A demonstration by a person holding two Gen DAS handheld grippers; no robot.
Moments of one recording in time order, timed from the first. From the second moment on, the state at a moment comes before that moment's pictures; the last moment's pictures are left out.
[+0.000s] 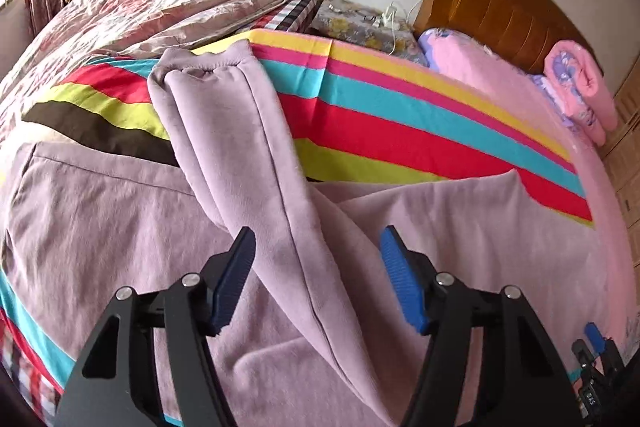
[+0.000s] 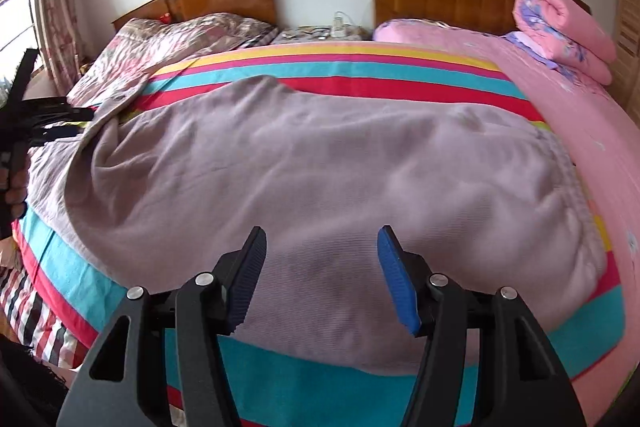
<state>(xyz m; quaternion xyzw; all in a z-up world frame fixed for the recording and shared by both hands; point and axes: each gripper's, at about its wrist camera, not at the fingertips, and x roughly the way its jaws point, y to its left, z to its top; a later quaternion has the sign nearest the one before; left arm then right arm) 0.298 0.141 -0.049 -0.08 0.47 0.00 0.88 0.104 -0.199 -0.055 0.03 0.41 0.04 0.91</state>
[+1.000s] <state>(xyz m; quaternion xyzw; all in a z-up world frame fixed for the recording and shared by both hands) 0.219 0.225 -0.046 -0.16 0.38 -0.01 0.91 0.157 -0.113 -0.028 -0.02 0.39 0.13 0.91</state>
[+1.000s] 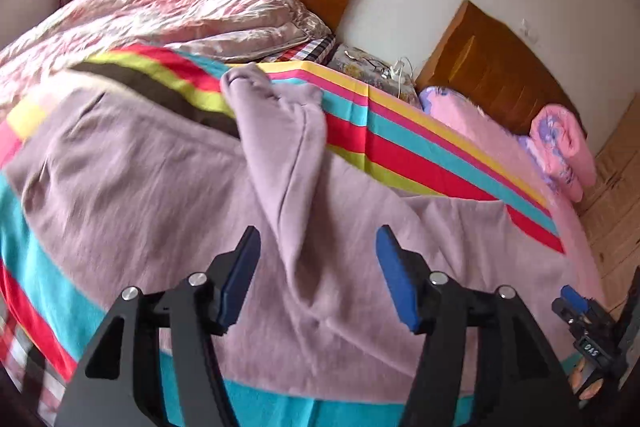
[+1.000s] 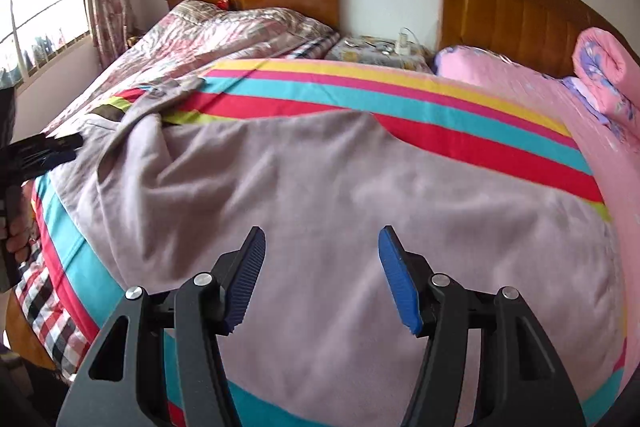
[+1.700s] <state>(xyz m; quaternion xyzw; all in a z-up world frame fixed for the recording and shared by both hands) 0.166 0.318 -0.097 -0.24 0.42 0.07 0.87 0.170 -0.041 -0.040 -0.05 0.41 0.24 0.88</state>
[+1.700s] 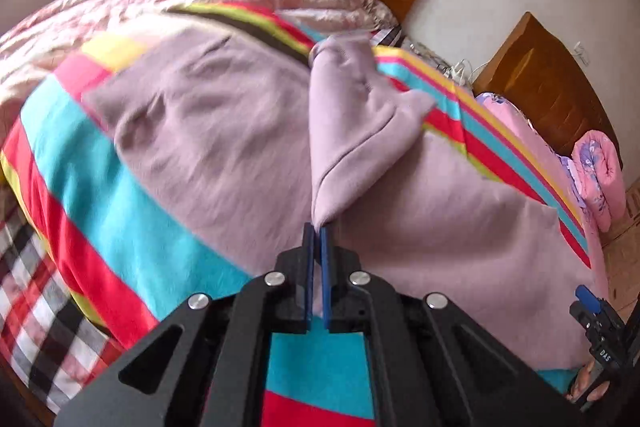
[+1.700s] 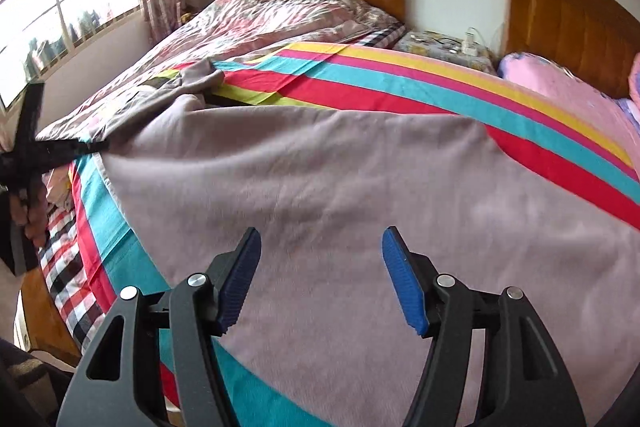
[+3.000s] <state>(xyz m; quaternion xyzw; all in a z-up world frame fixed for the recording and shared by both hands) 0.150 0.431 -0.125 -0.41 0.30 0.09 0.85 0.317 0.130 -0.063 -0.21 0.39 0.46 0.77</state>
